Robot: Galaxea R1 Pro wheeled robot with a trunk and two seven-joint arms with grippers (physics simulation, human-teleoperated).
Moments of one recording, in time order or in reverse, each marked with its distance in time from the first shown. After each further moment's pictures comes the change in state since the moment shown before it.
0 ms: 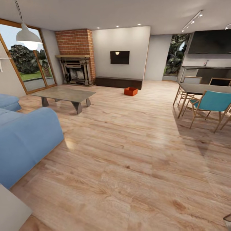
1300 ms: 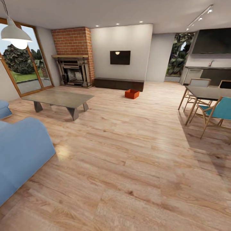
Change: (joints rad) left arm 0.000 -0.001 -0.001 0.006 0.000 -0.006 -0.001; right arm 0.000 0.000 0.003 -0.004 0.000 -0.003 0.000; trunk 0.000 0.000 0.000
